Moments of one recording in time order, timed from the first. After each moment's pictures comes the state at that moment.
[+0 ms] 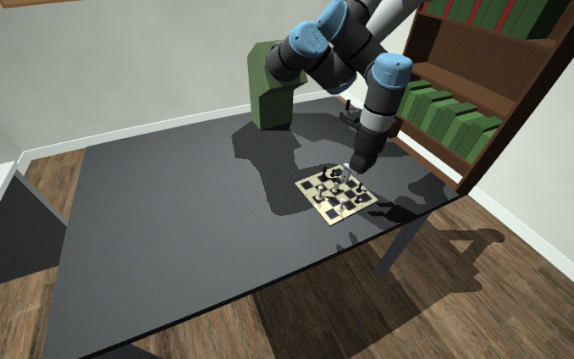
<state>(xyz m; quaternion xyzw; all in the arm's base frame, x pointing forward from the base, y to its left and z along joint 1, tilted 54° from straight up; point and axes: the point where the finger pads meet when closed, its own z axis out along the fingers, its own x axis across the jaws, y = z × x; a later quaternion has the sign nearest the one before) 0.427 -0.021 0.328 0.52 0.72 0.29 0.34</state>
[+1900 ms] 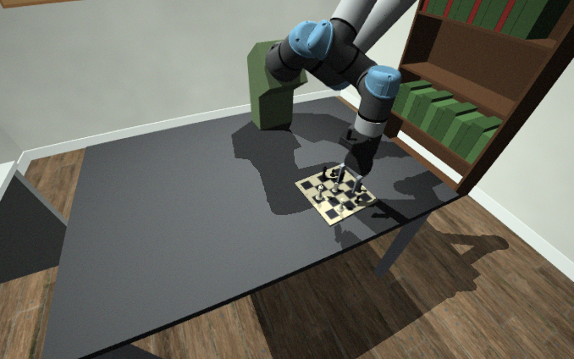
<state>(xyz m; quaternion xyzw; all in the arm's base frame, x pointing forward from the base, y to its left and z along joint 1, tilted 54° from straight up) 0.457 -0.019 0.307 -0.11 0.88 -0.02 0.45</state>
